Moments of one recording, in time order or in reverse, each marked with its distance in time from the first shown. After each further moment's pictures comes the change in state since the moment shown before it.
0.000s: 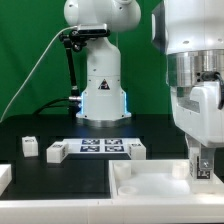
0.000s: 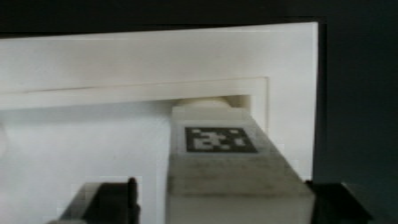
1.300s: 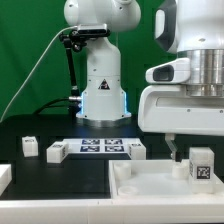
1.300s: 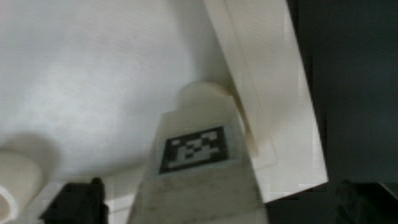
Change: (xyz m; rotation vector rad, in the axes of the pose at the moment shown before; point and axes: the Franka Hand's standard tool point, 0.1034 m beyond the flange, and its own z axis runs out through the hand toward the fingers) arm -0.007 -0.004 -0.003 -0.025 0.071 -1.378
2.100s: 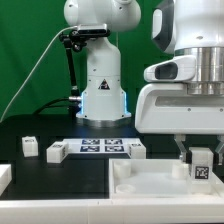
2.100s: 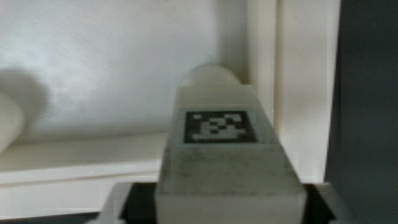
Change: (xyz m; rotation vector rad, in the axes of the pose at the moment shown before) arm 0.003 0.006 0.000 -0.001 0.003 -0.097
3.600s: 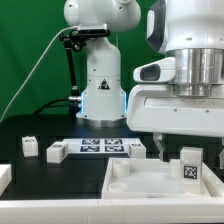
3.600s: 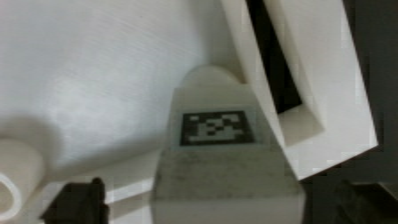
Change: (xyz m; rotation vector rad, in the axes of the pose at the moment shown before) arm -0.001 0.014 0.002 -0.009 -0.005 0.342
